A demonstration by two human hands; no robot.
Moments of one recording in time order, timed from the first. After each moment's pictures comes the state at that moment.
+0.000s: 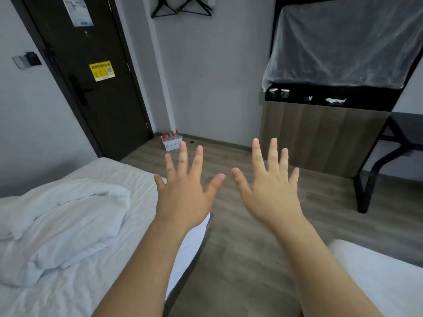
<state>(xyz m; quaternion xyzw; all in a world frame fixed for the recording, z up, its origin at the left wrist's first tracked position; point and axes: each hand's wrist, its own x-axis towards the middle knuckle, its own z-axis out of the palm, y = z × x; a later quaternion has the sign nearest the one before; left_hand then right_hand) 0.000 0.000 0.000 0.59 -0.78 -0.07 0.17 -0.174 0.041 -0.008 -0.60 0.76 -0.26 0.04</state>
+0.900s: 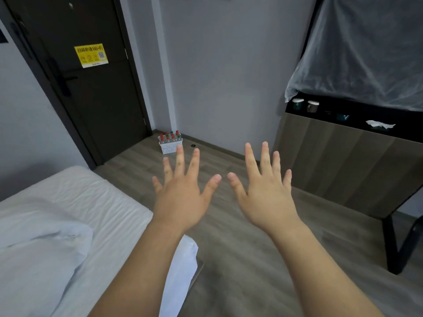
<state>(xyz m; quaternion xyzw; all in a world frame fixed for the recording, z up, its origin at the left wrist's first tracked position) -0.121 -0.393 -0.026 0.64 -0.74 -0.10 0.18 -0.301 -0.364 -0.020 -0.66 0.72 -0.21 0.05</state>
